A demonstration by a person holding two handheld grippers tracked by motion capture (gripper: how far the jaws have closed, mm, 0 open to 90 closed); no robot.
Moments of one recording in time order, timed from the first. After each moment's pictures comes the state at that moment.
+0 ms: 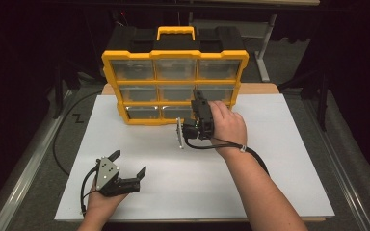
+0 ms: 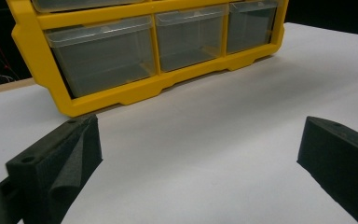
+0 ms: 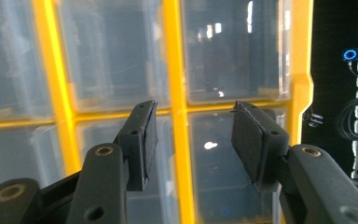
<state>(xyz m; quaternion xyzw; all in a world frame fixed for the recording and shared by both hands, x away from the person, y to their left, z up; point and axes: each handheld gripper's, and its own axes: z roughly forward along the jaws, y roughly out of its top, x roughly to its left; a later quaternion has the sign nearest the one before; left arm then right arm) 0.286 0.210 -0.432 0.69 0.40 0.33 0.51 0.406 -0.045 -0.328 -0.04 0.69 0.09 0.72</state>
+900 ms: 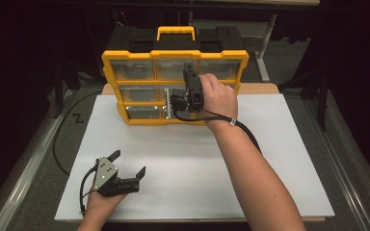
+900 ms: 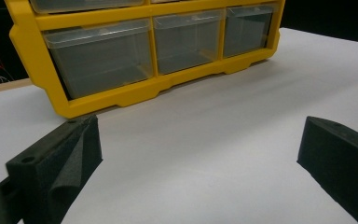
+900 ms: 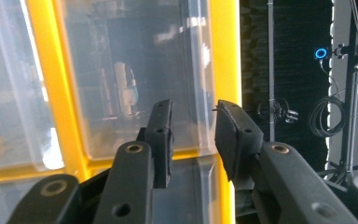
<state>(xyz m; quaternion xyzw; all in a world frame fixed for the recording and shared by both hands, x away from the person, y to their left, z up) 0.286 0.212 -0.431 0.69 0.39 0.32 0.52 0.443 -0.014 -0.273 -0.03 0.66 0.09 0.75</state>
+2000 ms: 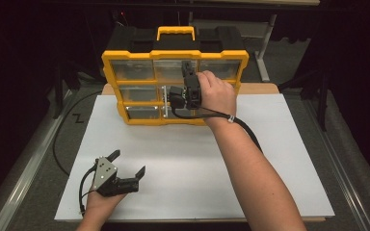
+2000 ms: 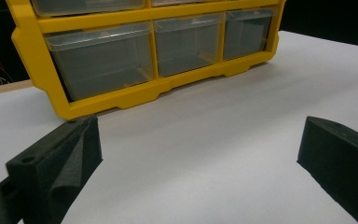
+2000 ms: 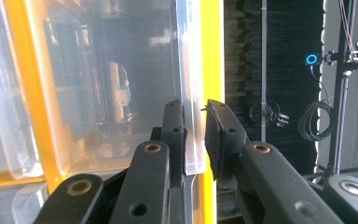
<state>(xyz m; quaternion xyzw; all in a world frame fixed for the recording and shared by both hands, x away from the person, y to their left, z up) 0.285 0.214 -0.430 0.68 0.39 0.32 0.52 0.442 -0.010 -0.268 -0.04 0.65 0.08 0.76</state>
